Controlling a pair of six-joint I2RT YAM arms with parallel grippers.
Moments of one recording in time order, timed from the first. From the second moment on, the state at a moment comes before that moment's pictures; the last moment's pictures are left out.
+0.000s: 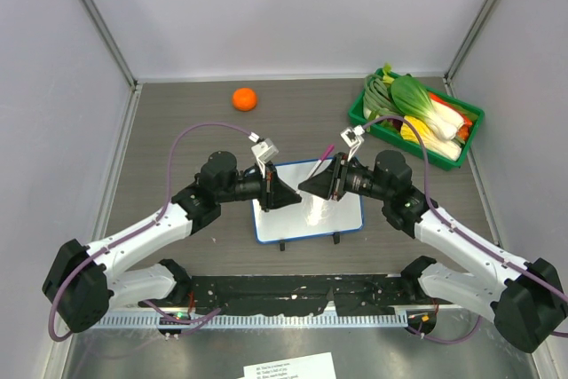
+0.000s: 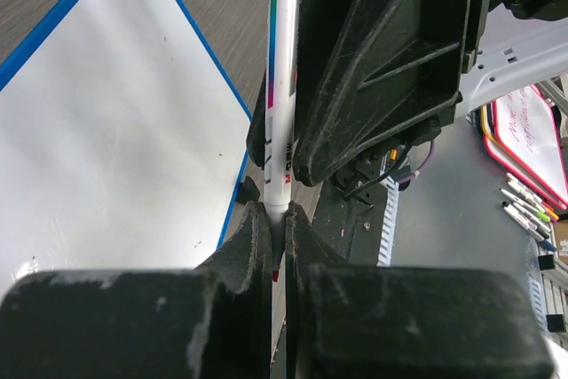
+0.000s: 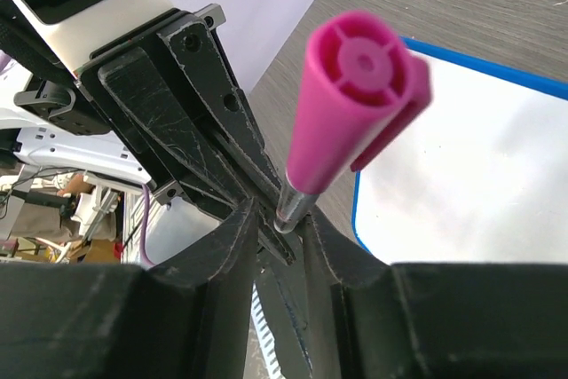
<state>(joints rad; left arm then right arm) -0.73 1.11 0.68 0.21 0.61 -0.42 0.61 0.98 0.59 0.27 -0.59 0.75</state>
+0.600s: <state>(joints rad) -0.73 1.10 0.67 0.21 0.61 -0.42 0.61 0.98 0.56 0.32 -0.58 0.78</state>
